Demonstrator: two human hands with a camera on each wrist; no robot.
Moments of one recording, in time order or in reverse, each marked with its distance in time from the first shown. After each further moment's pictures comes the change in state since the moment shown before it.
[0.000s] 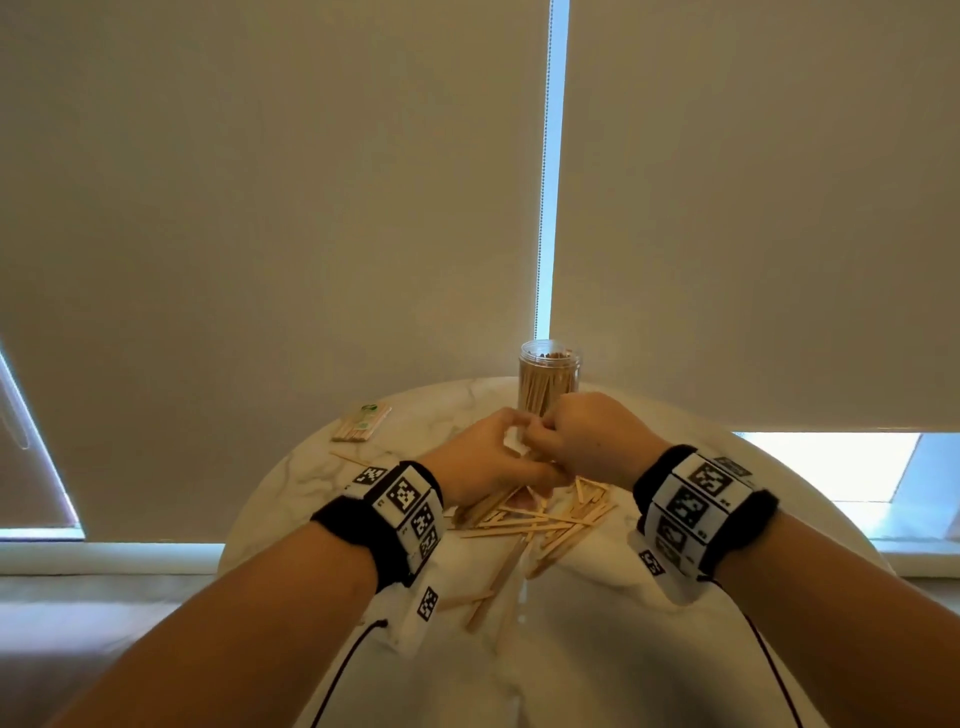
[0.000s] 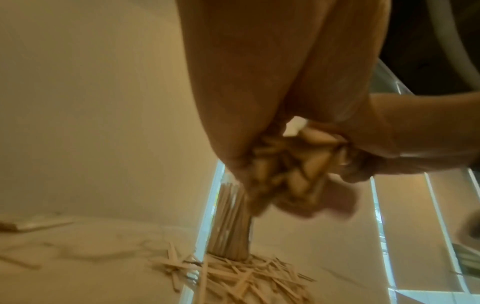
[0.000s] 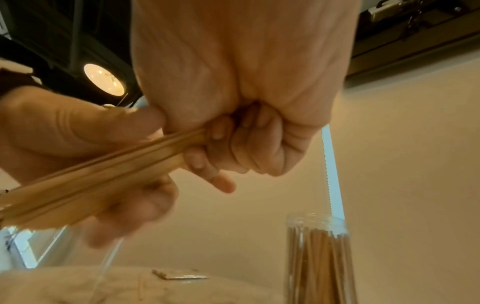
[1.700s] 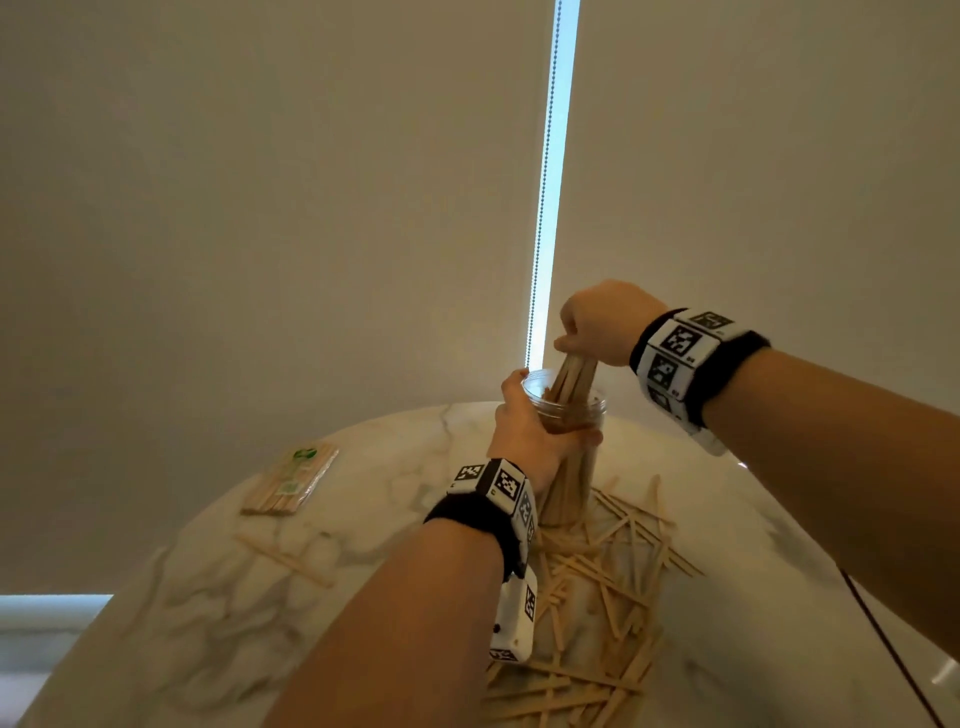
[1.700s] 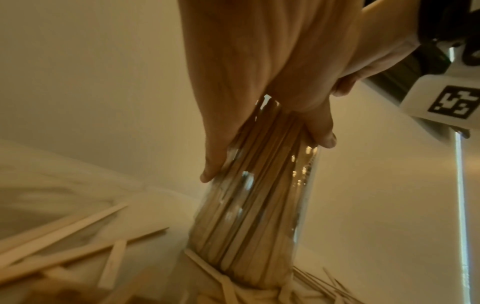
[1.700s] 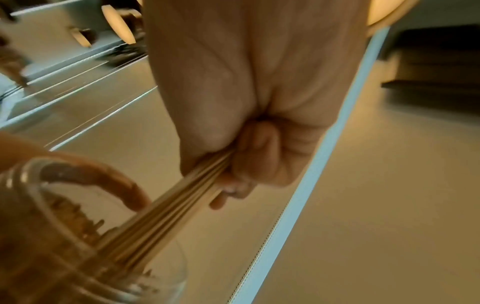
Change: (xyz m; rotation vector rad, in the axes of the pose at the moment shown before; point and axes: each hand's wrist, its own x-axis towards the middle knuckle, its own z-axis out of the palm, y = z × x) left_hand 0.256 -0.064 -0.008 -0.214 0.382 0.106; right_hand 0.214 0.138 -0.004 -0.316 -0.080 0.216
